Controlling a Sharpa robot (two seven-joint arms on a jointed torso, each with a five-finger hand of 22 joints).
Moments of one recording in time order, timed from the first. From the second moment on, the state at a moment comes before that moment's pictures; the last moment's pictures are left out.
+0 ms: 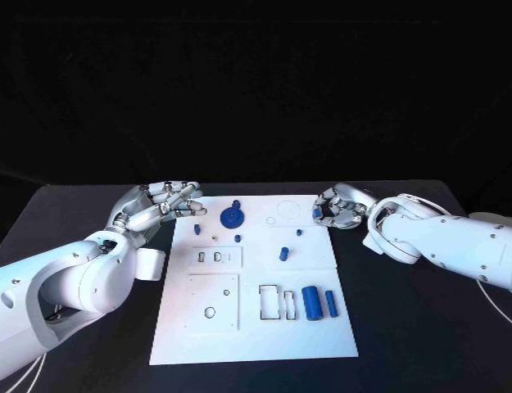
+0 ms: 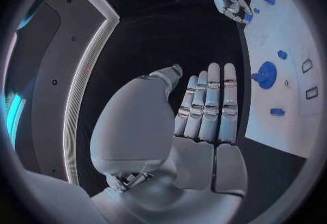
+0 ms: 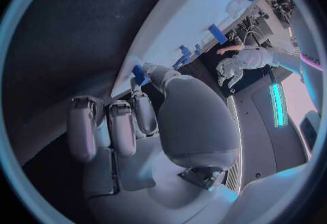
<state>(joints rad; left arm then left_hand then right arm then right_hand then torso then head) 1.10 -0.92 0.07 1.65 -0.05 -0.35 0.42 1.44 -0.19 0.45 0.24 0.08 0.91 0.22 0.25 0.17 1.14 0.15 0.07 0.07 1.08 0.10 0.41 0.32 0.17 0.97 0.20 0.38 0.13 1.20 -0.85 -0.11 1.24 -1.12 -0.35 0.12 1.29 -0.17 0.50 0.05 0.20 0.91 0.15 0.24 0.49 1.40 0.07 1.37 1.31 1.46 0.01 1.54 1.31 0.05 1.46 0.12 1.45 1.31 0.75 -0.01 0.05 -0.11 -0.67</state>
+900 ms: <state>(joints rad) 1.10 -0.91 0.07 1.65 -0.05 -0.35 0.42 1.44 -0.19 0.45 0.24 0.08 0.91 0.22 0.25 0.17 1.14 0.15 0.07 0.07 1.08 0.10 0.41 0.32 0.17 0.97 0.20 0.38 0.13 1.22 -0.86 -0.11 1.41 -1.11 -0.46 0.09 1.28 -0.11 0.55 0.03 0.13 0.95 0.13 0.28 0.50 1.42 0.04 1.38 1.31 1.47 -0.02 1.55 1.31 0.05 1.47 0.09 1.46 1.31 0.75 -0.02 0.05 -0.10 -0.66</state>
